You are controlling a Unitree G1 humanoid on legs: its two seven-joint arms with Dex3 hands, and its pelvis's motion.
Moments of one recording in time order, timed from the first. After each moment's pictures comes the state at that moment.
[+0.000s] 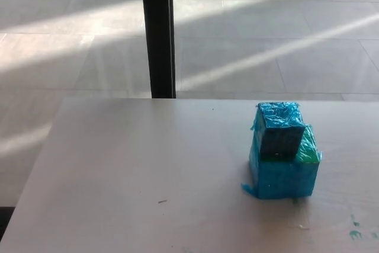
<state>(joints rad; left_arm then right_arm) 0.03 0.66 0.19 1.08 0.13 -0.01 -0.18 0.04 -0.68 -0.17 0.90 -0.01 -0.07 0.37</state>
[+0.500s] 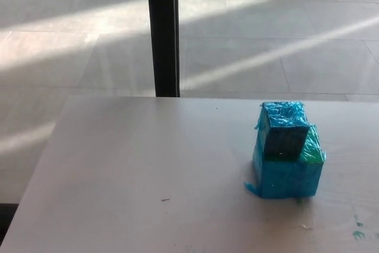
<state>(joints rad) -0.31 0.79 0.11 0.86 0.15 0.02 -0.19 0.04 -0.69 -0.18 0.91 0.01 -0.10 0.48</state>
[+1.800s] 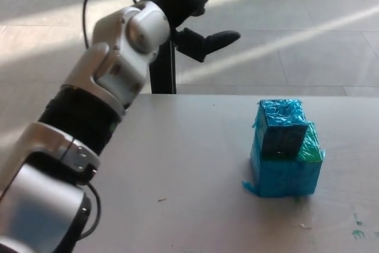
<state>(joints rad) -1.26 0.28 -0.42 0.69 0.37 0.18 -0.33 0.00 -0.72 -0.19 0.99 0.02 -0.14 0.51</state>
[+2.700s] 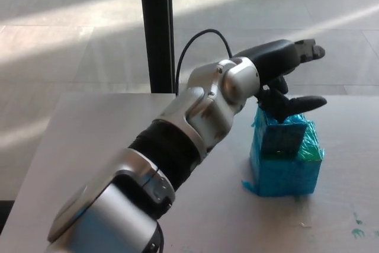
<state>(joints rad) -1.24 -0.01 -0.52 0.84 0.40 0.17 -0.32 -0.03 -0.72 -0.19 0.98 0.02 -0.12 0.51</state>
